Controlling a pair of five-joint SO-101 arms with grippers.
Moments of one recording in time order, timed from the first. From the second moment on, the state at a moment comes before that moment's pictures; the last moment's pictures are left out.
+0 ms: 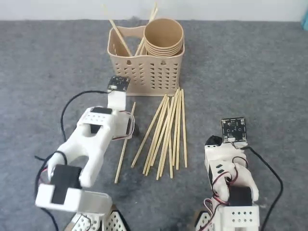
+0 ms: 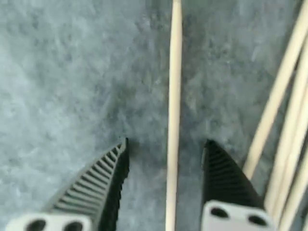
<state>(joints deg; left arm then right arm) 1.3 -0.5 45.0 47.1 3.2 -4.6 -102.9 95.5 56.9 3.0</state>
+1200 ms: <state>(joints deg) 6.9 -37.5 72.1 47.5 3.1 -10.9 -102.9 93.1 56.9 5.4</state>
